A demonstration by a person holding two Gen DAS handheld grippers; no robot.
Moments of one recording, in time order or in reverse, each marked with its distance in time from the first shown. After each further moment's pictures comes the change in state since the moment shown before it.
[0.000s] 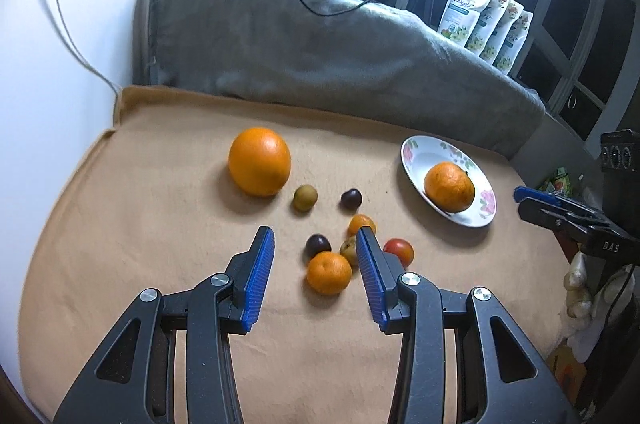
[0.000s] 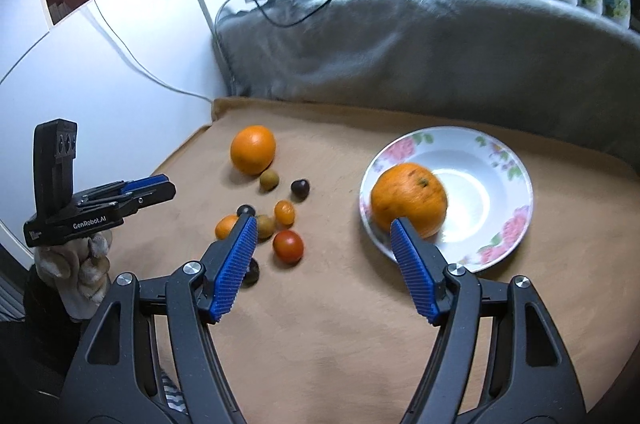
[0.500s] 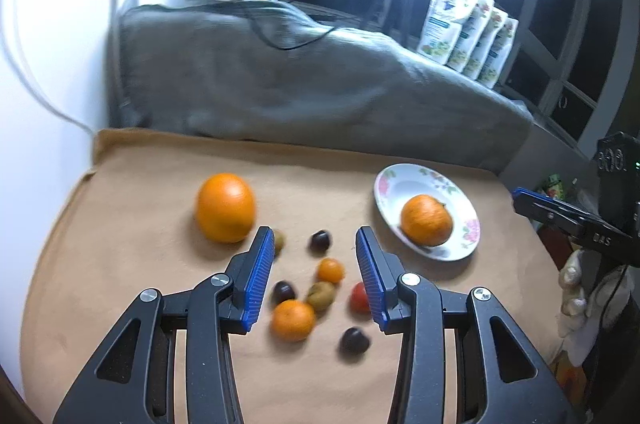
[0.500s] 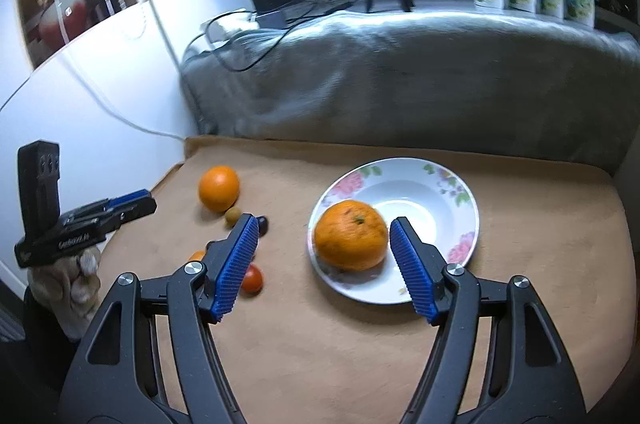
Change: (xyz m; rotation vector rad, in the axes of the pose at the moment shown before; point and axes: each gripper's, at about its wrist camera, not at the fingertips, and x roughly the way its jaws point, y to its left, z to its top) left arm 0.000 -0.028 0.032 0.038 -0.060 -0.008; right arm -0.033 -0.032 0.016 0.040 -0.101 -0.072
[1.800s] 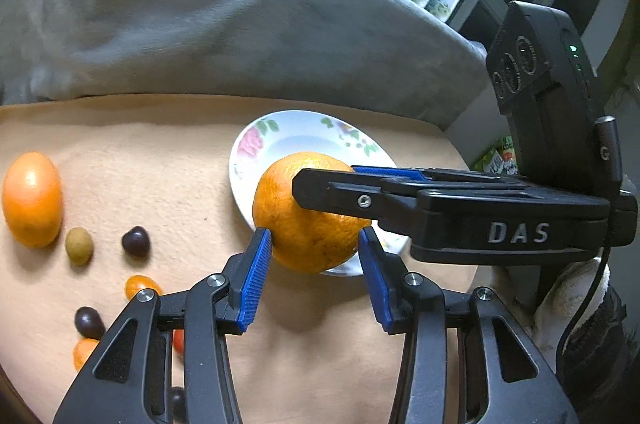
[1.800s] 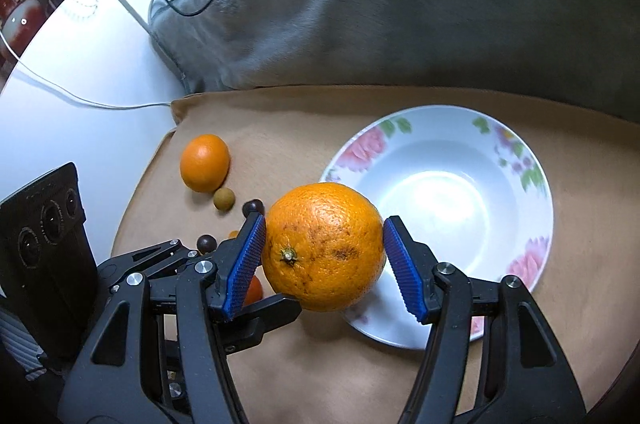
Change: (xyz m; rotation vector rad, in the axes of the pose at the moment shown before) left arm 0.105 -0.101 0.006 0.035 0.221 -0.238; right arm 0.106 -0.040 0.025 0.148 0.296 0.085
